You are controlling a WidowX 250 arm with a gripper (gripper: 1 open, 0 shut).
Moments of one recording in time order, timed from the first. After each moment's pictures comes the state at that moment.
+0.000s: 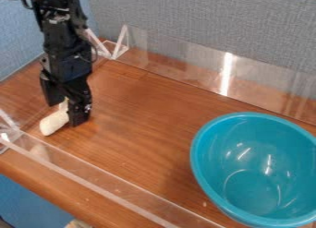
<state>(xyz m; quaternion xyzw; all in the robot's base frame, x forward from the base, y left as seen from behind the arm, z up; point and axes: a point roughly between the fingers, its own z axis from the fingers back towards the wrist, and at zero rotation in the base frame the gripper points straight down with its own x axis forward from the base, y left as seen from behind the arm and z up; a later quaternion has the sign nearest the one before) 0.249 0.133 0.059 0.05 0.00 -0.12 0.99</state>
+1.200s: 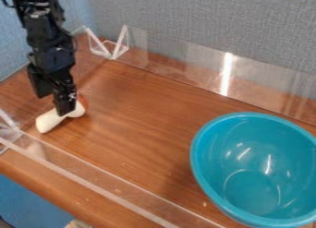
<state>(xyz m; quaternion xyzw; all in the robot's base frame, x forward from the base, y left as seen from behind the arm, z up) 0.260 0.169 0.050 0.03 -0.01 -0.11 0.99</state>
